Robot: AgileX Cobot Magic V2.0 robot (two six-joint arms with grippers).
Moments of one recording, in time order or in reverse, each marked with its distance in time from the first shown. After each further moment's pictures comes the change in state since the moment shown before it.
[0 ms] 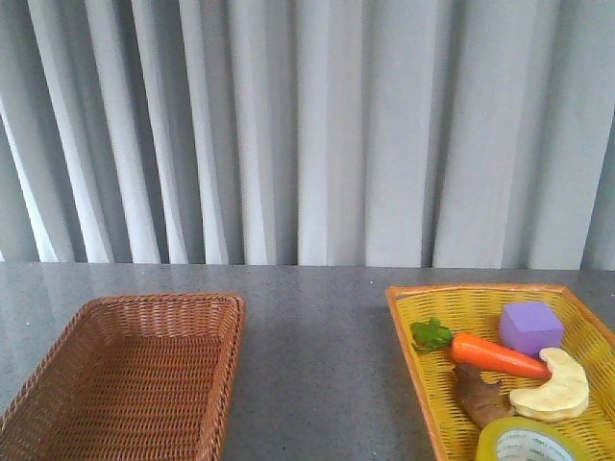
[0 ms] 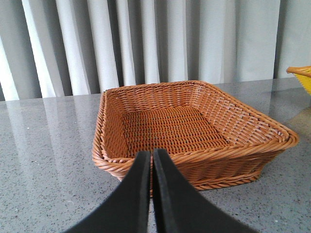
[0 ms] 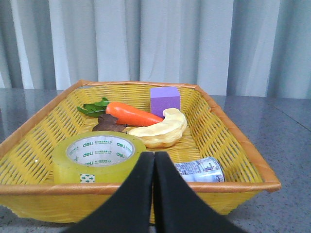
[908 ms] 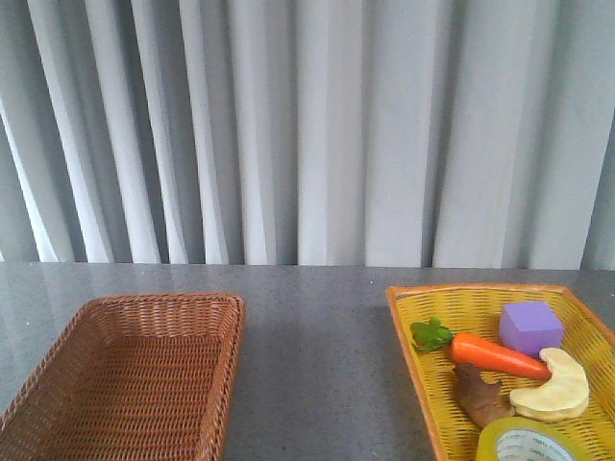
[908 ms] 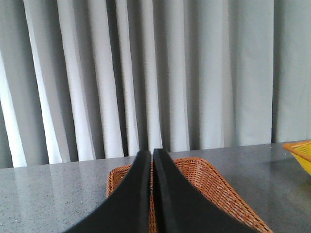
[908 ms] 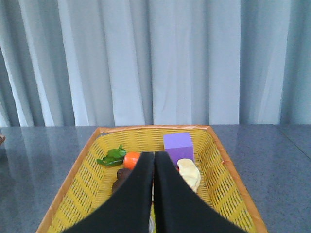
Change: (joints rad) left arm 0.000 0.287 -0.456 0.000 0.059 0.000; right arm -0.003 0.299 -0.448 0.030 0.178 0.037
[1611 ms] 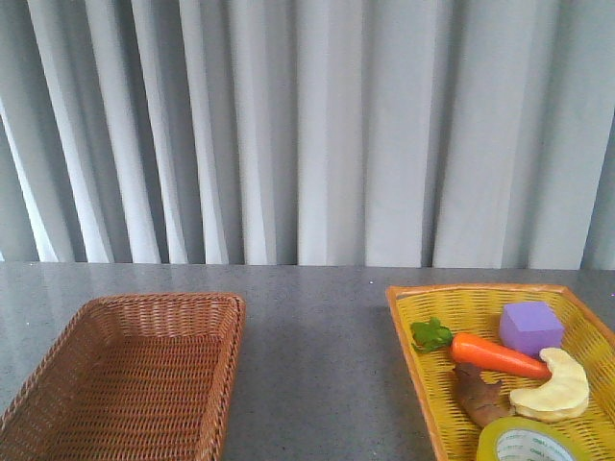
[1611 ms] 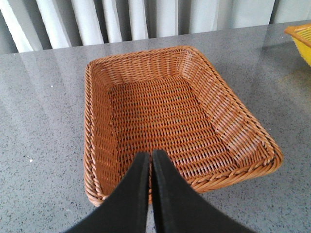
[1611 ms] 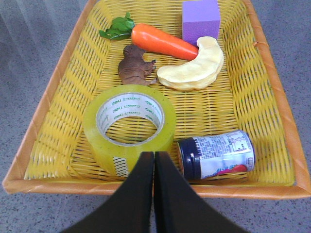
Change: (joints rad) left arm 0.000 0.294 -0.172 0.001 0.369 0.000; right arm 0.000 0.344 -0.191 -0.046 0.387 -0.004
